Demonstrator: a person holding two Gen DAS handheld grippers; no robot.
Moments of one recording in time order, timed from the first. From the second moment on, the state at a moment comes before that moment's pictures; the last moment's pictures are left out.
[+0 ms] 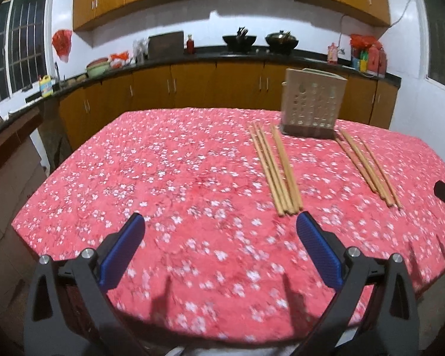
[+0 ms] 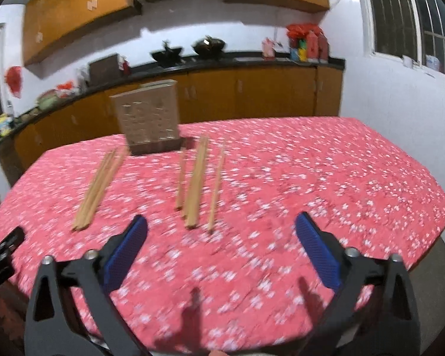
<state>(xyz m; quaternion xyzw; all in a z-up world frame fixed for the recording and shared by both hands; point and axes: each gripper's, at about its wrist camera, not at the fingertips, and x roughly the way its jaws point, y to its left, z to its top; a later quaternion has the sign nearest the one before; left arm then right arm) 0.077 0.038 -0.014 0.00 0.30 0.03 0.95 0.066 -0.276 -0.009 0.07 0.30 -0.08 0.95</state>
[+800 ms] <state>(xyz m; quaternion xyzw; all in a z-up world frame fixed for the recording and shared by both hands) 0.213 0.028 -0.034 -0.02 0.43 -0.07 0.90 0.206 -0.295 -0.066 0.09 0.43 -0.05 0.90</state>
